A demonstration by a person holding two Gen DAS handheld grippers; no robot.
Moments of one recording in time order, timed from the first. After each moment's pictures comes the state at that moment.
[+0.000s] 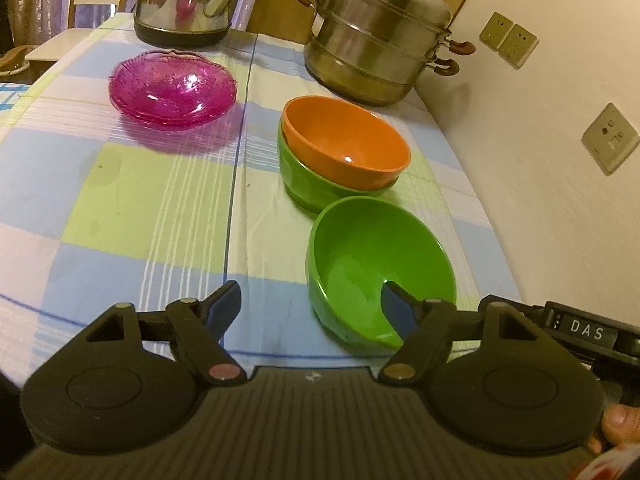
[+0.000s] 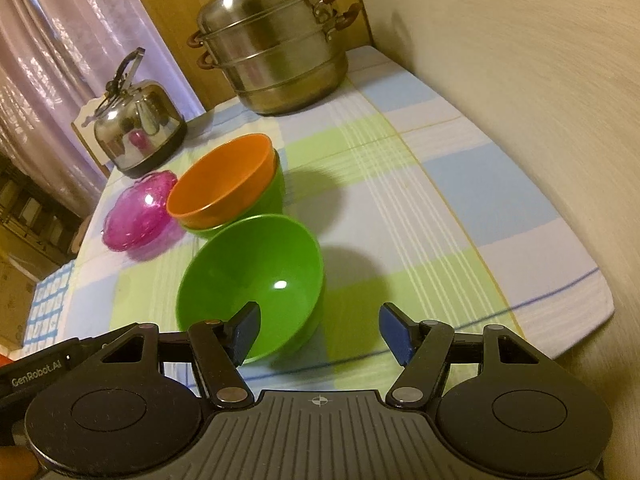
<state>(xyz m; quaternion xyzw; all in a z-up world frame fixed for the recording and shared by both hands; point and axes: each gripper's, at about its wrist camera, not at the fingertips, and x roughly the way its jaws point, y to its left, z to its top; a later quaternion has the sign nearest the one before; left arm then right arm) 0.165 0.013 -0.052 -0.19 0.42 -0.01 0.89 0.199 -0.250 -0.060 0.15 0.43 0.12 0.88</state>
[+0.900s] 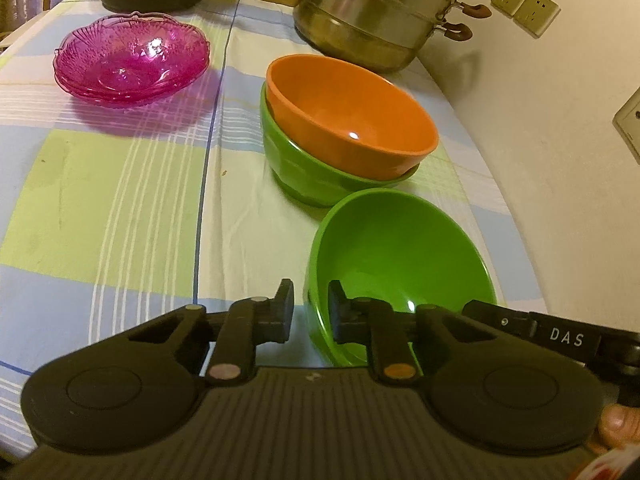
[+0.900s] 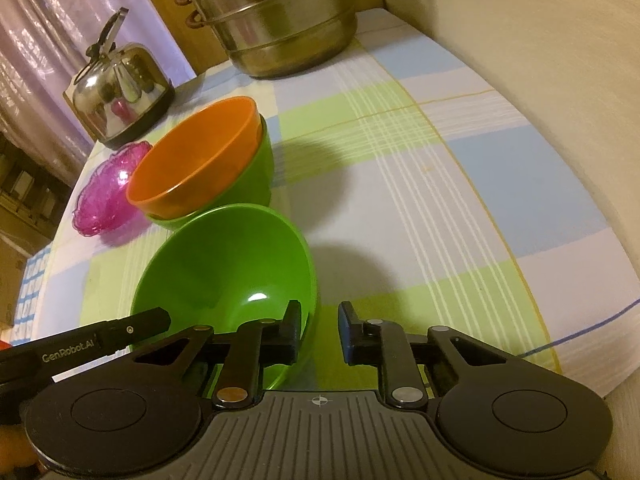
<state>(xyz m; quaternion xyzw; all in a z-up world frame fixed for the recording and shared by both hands) 0.229 0.011 -0.103 -0.18 0.45 -0.04 0.87 0.257 -0.235 -0.105 0.13 0.48 0.13 0.86</state>
